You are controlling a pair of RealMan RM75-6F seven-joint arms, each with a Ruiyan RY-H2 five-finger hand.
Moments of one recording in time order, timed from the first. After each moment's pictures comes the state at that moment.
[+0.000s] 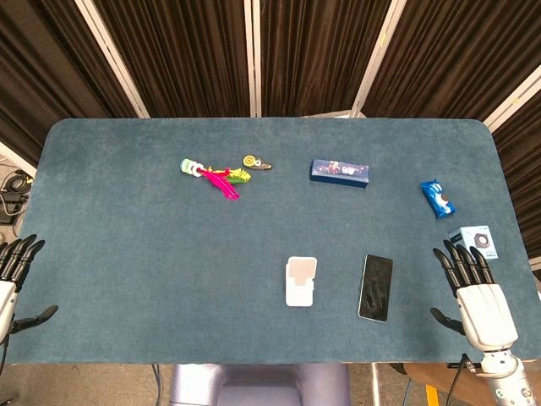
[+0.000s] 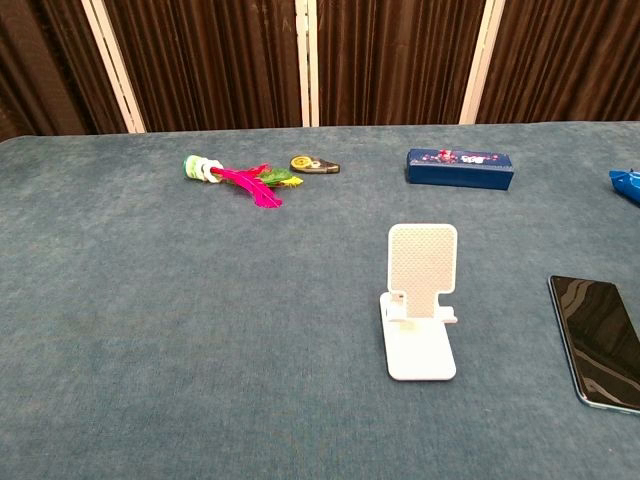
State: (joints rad) left arm -0.04 -0.96 0.01 -1.80 1.60 1.53 0.02; right arm 0.08 -1.13 0.03 -1.68 -1.66 1.55 -0.11
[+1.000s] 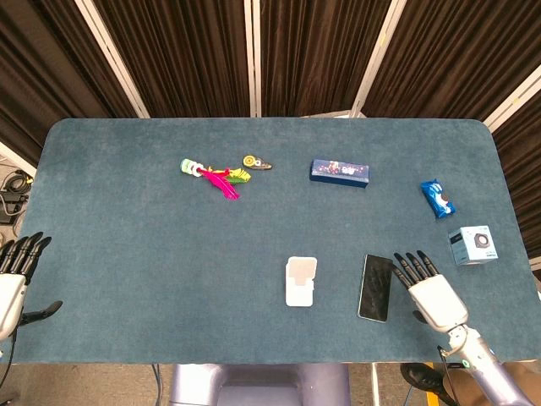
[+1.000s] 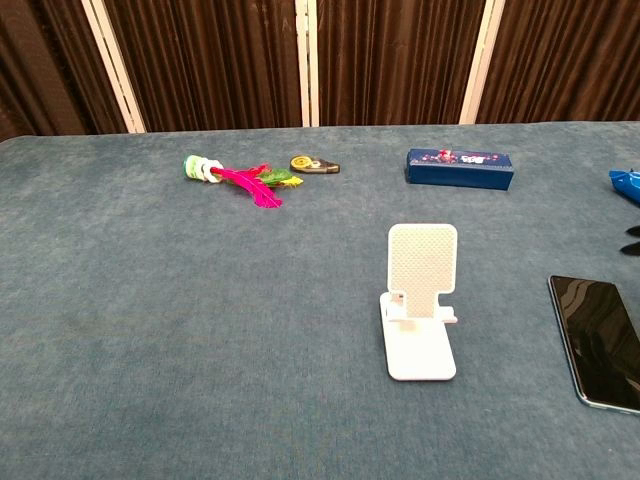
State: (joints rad) left arm -0.08 -0.99 -0.02 -1.80 1.51 1.46 0.09; right arm 0.27 -1.32 -0.04 -1.26 -1.74 1.24 -0.15
